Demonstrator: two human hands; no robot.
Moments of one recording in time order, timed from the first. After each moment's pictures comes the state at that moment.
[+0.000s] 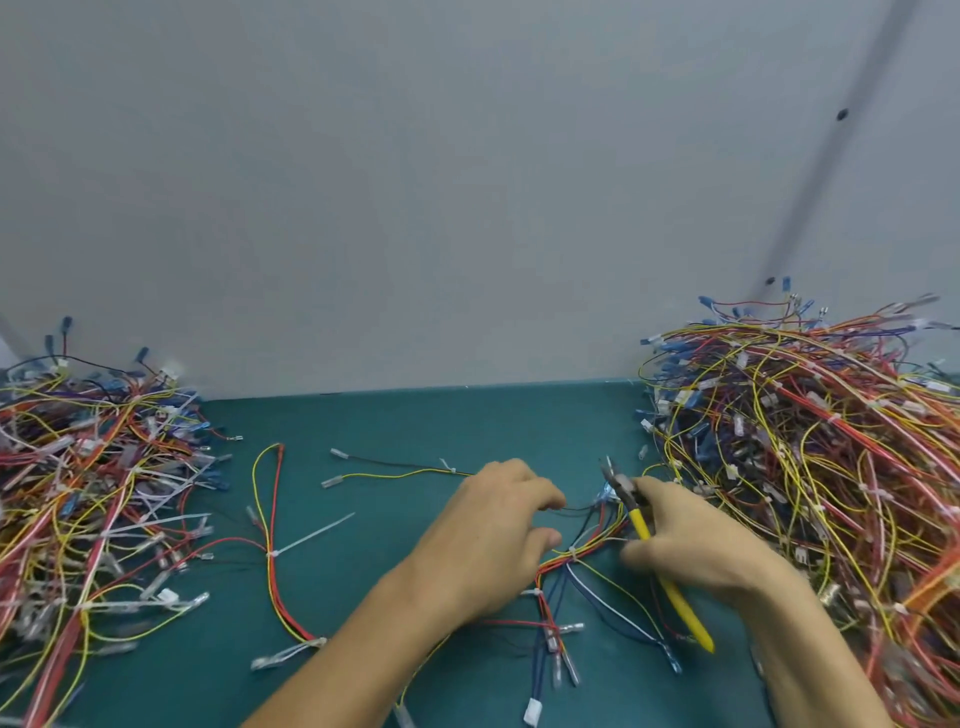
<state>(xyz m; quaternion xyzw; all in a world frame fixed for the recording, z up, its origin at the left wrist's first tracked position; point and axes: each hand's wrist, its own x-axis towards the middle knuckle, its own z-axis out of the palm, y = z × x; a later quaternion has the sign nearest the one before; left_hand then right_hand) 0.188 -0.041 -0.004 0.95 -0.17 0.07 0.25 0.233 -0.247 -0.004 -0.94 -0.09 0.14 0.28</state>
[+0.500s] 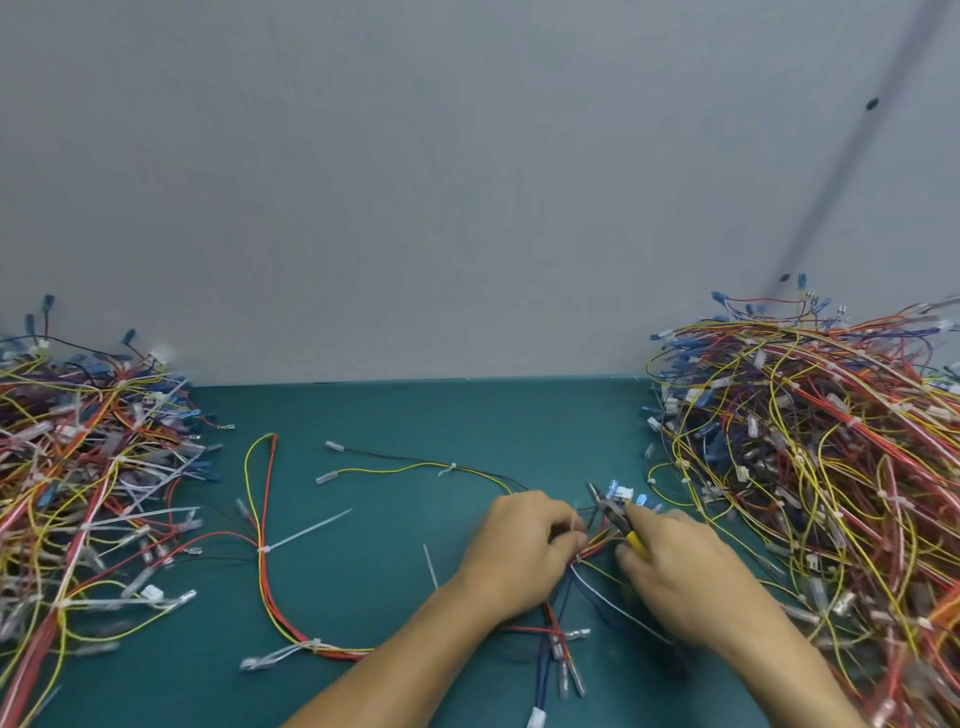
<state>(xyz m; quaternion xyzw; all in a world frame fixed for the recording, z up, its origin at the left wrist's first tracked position) 0.216 -0.067 -0.057 0.92 -0.11 0.05 0.36 0.210 -0.230 -0.025 -0.99 -0.09 0.01 0.12</state>
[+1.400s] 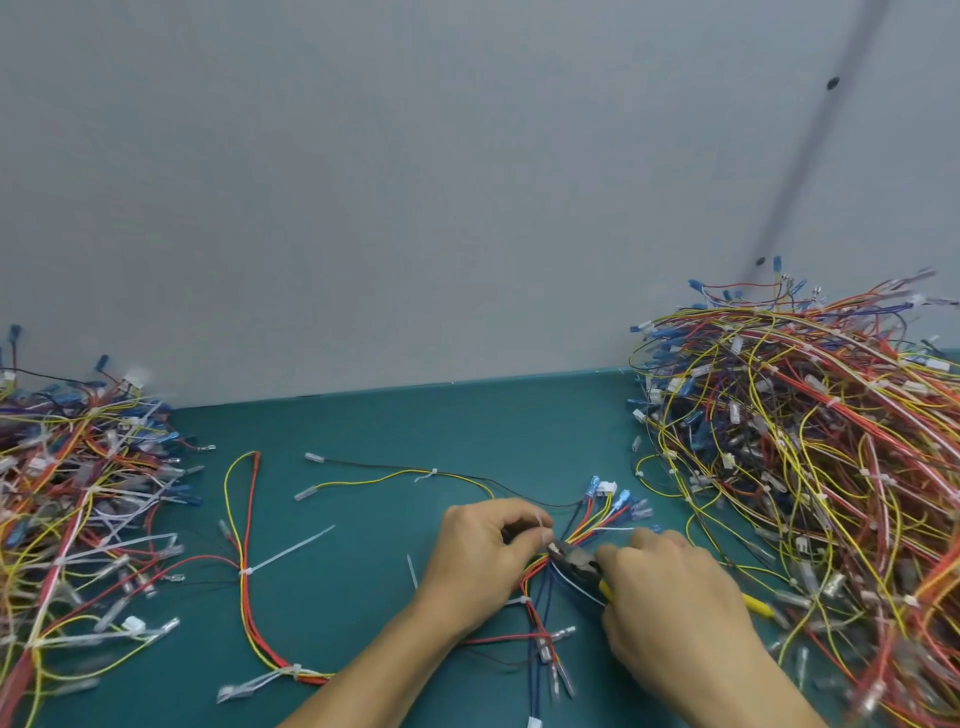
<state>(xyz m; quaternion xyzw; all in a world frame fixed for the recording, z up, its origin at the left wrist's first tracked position) 0.210 -0.053 -0.067 0.84 -0.05 0.11 0.53 0.178 -0.213 -0.021 -0.99 -0.12 0.02 -0.06</state>
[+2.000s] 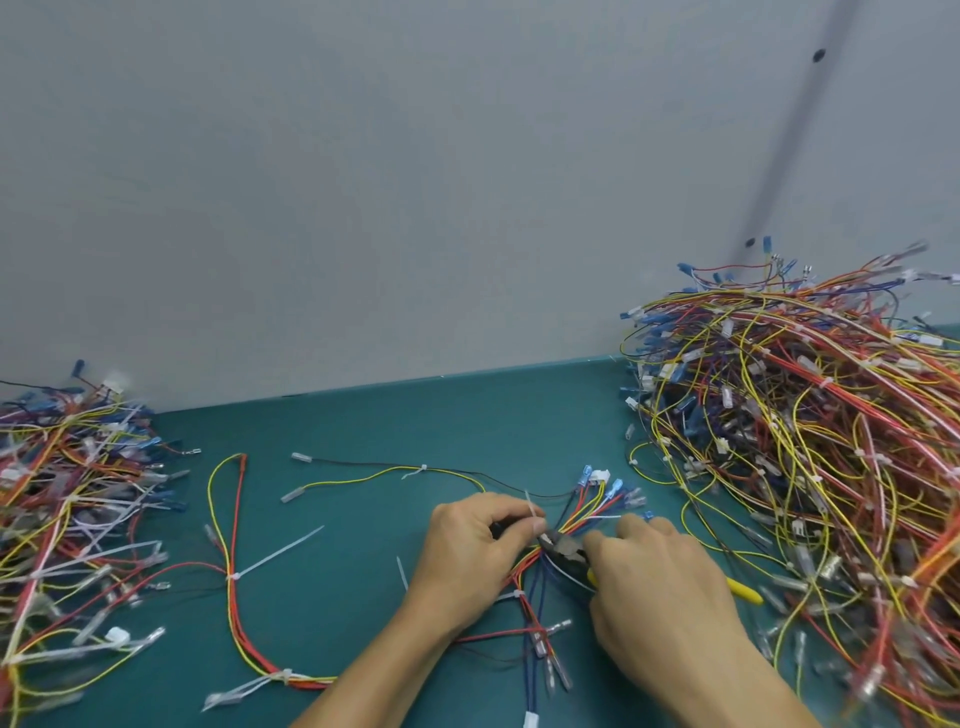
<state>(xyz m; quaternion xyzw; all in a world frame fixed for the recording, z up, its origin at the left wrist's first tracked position) 0.210 -0.051 -0.072 0.84 -0.06 0.12 0.53 0.177 -0.208 -0.023 -0.99 -0.12 -0.01 -0.04</state>
